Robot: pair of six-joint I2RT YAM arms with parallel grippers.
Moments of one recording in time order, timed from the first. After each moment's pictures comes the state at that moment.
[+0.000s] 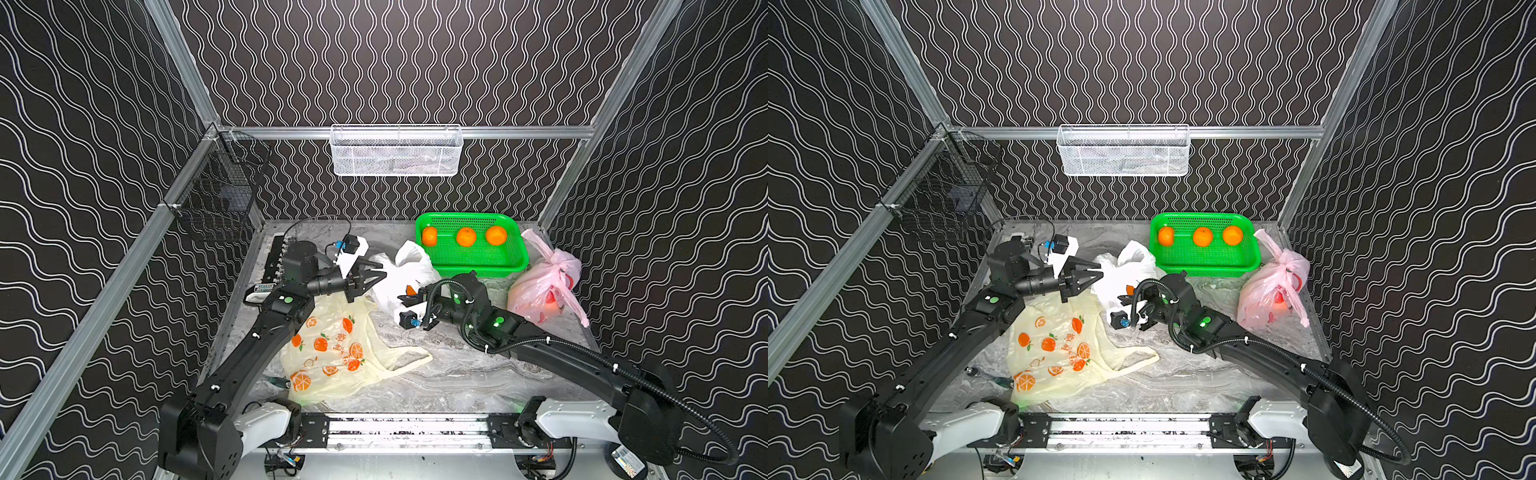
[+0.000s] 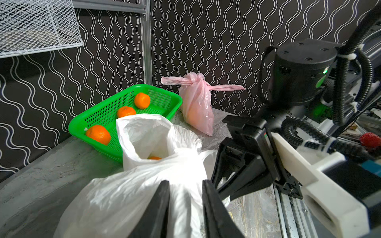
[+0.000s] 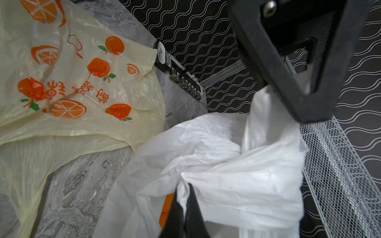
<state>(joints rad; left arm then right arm) -0.31 1.14 0.93 -0.01 0.90 0.09 0.82 1.26 0.85 0.06 -0.21 -1.09</state>
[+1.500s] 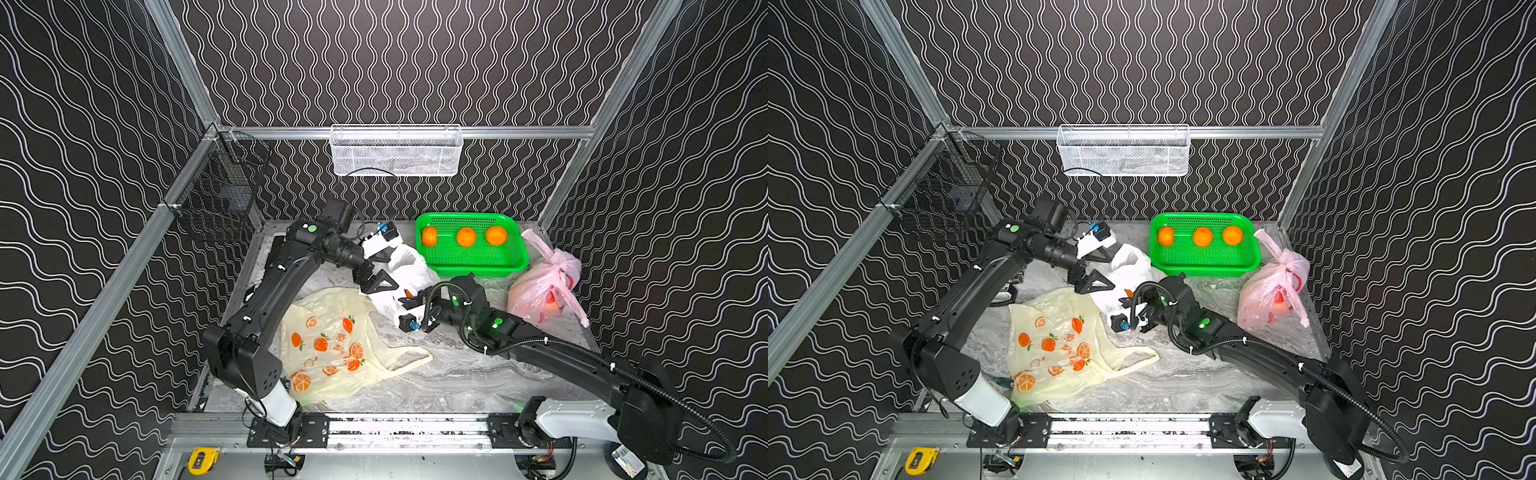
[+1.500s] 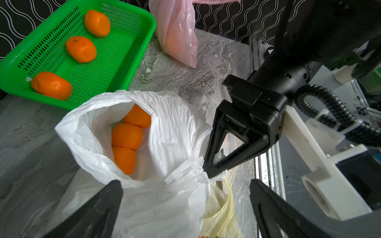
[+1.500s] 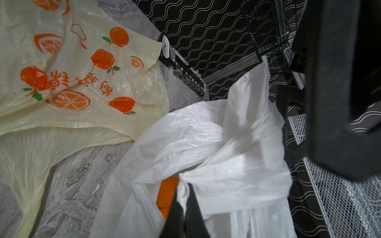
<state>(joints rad) -0.41 1.64 1.76 -1.17 0.78 0.70 0.83 1.26 0.83 0.06 -0.20 -1.12</state>
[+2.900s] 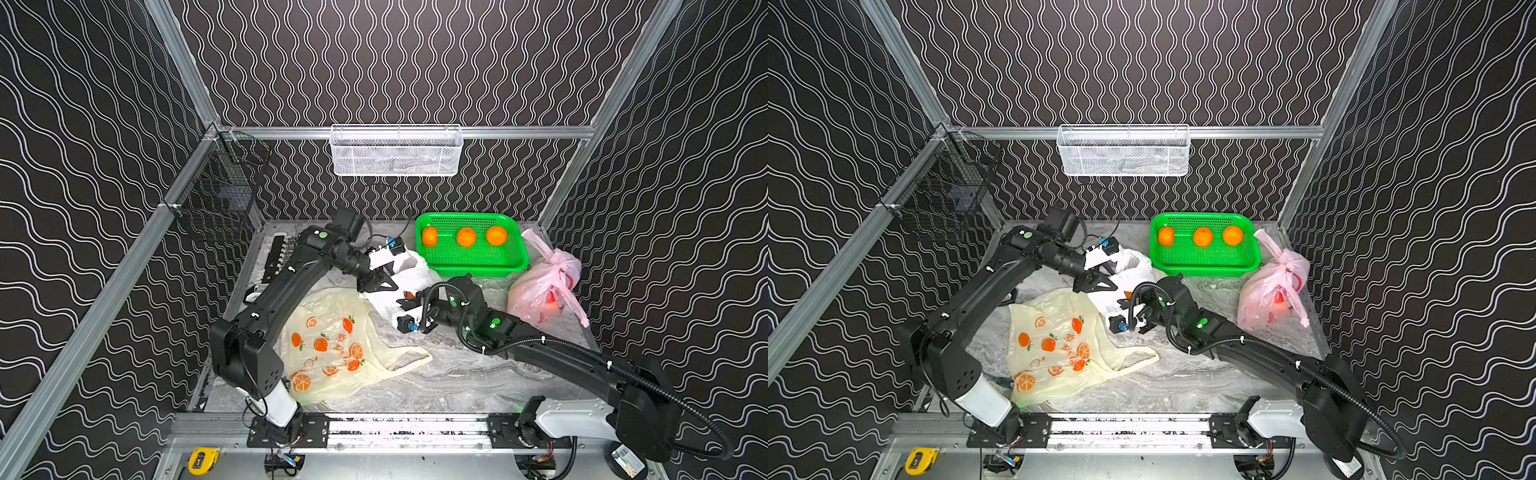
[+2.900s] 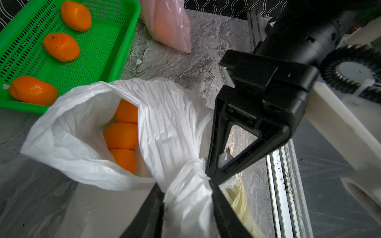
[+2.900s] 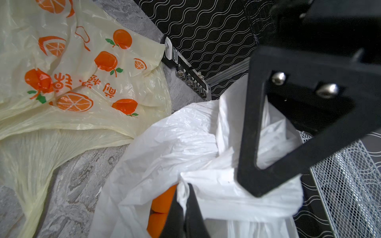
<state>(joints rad) -0.45 1.65 1.67 -1.13 0.76 0.82 0.84 1.28 0.84 0.06 -0.20 -1.11</state>
